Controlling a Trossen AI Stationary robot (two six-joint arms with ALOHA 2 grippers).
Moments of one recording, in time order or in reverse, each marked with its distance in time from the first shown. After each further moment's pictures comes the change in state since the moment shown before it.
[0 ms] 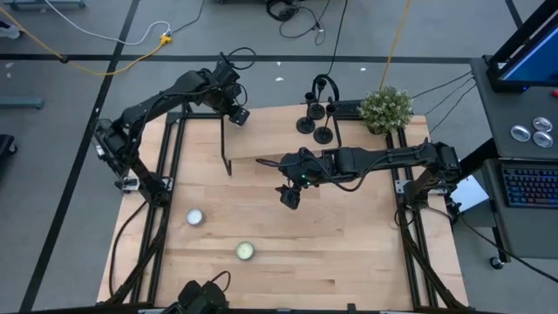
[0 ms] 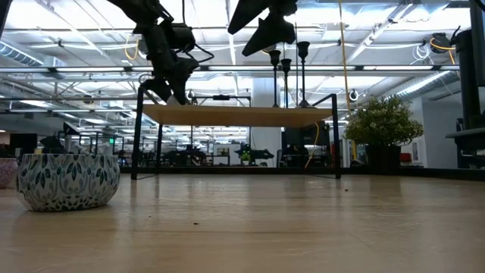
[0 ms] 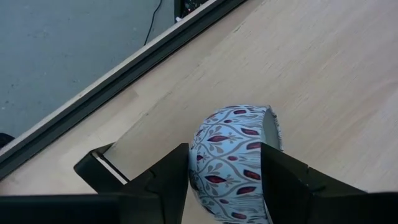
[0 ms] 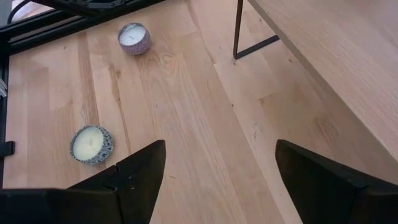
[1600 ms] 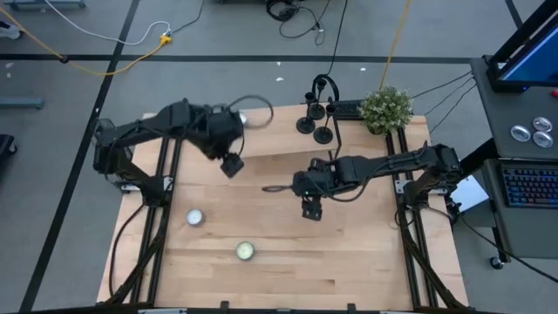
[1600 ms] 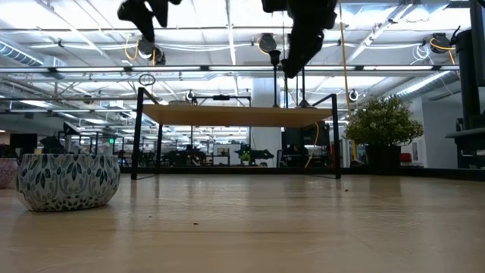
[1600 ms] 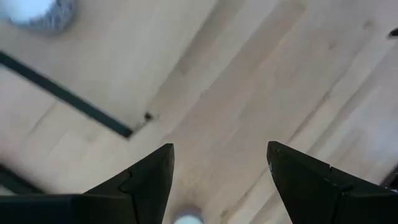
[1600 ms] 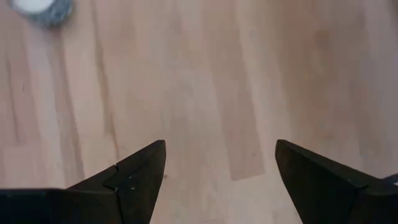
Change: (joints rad) left arm -0.593 -0.145 0.240 -0.462 -0.090 -0.364; right arm 0.055 -0.002 -0.026 -0.339 -0.001 -0.114
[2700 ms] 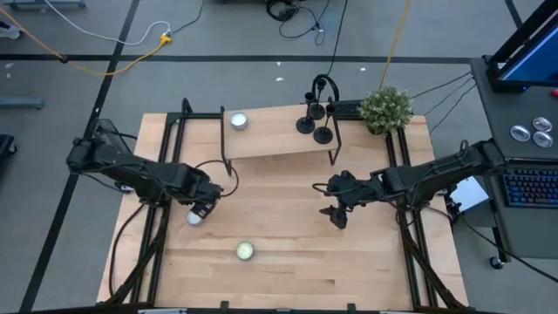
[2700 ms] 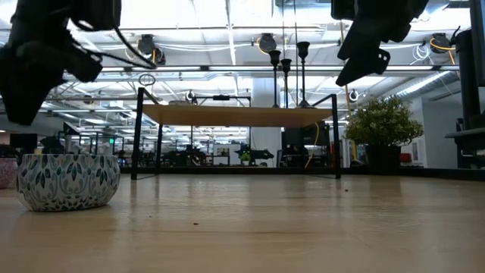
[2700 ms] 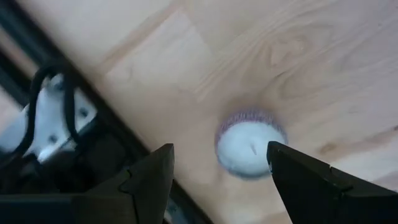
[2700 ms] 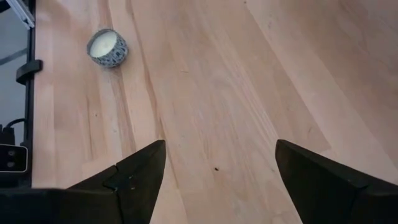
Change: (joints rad) left arm -0.378 -0.273 -0.905 0.114 0.025 -0.611; right arm 0.116 -0.492 -0.663 0.516 -0.002 0.315
